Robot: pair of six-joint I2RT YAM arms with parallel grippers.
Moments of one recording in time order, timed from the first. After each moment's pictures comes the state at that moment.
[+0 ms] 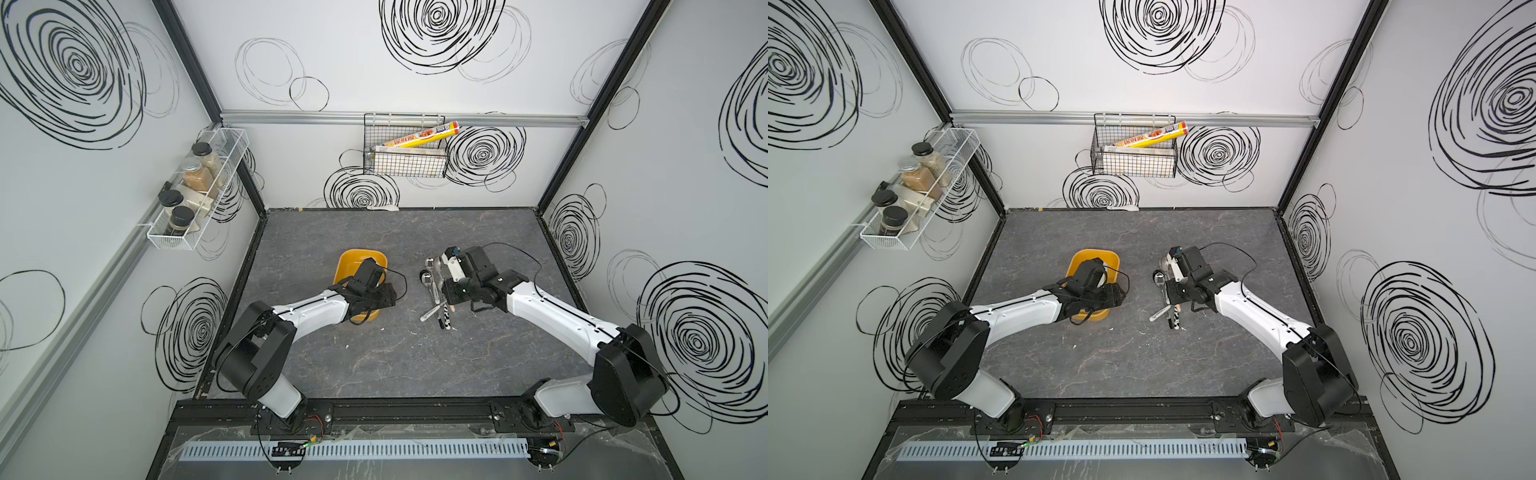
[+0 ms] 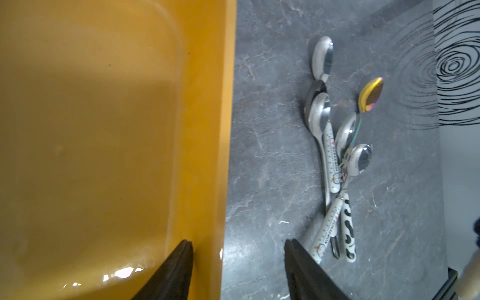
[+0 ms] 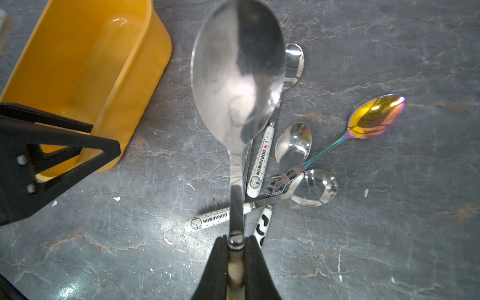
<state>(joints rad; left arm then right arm) -0.58 1.59 0.86 -0.14 0.12 -0.72 0.58 1.39 0.97 -0.52 -0.06 0.27</state>
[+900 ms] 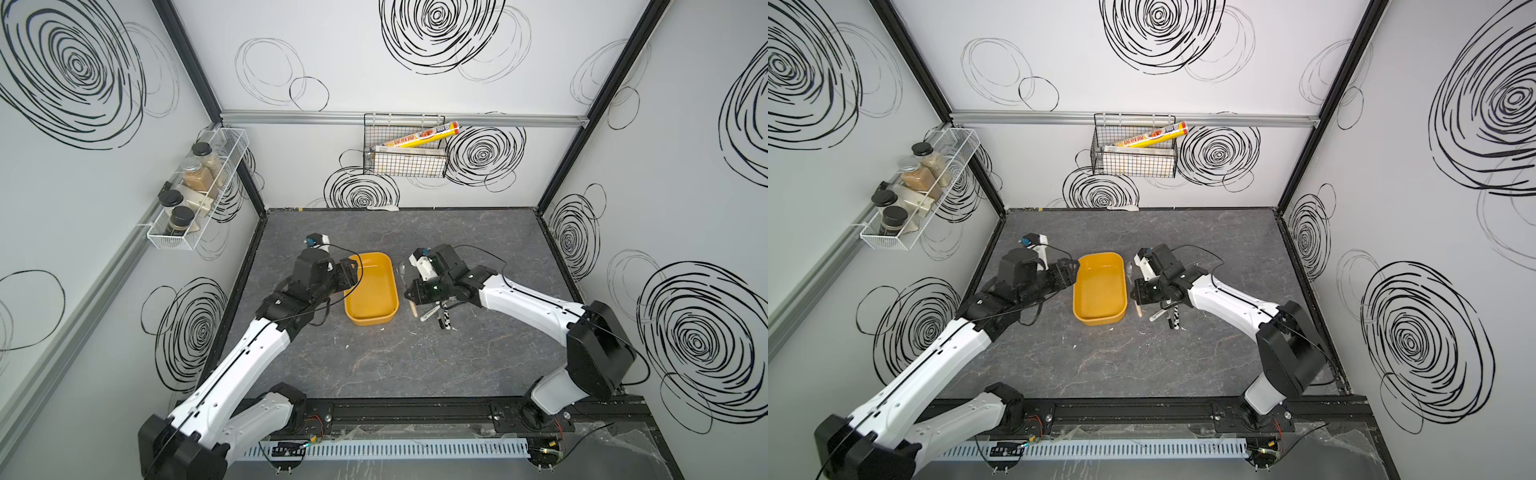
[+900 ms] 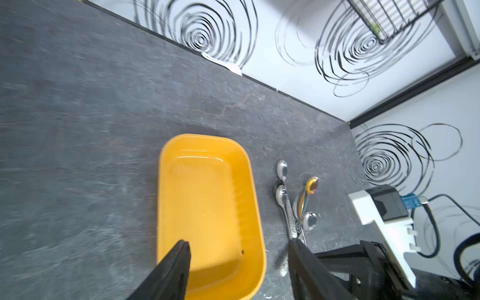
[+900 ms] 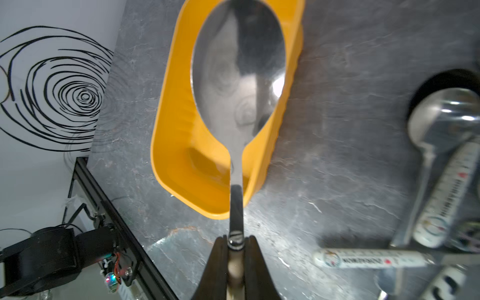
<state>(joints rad) -0.35 0.97 0.90 -0.48 -0.03 -0.61 0.75 1.61 1.15 -0.40 -0.32 0.54</state>
